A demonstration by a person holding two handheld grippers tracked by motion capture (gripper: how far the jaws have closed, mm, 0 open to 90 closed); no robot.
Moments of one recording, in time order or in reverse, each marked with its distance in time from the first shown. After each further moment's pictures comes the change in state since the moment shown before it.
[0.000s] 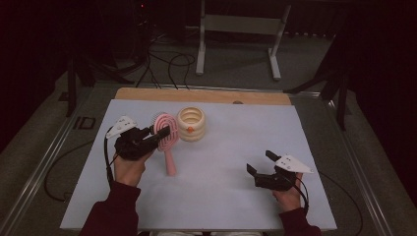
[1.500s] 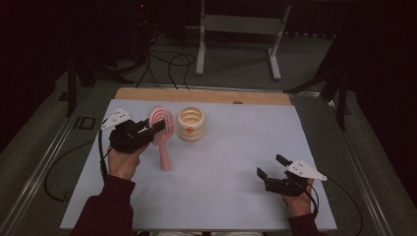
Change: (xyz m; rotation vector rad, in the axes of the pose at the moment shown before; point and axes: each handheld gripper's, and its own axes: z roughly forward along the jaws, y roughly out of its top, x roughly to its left) left arm 0.012 0.016 -0.002 0.015 0.018 0.026; right arm -0.014 -0.011 -0.025 -0.002 -0.034 0.014
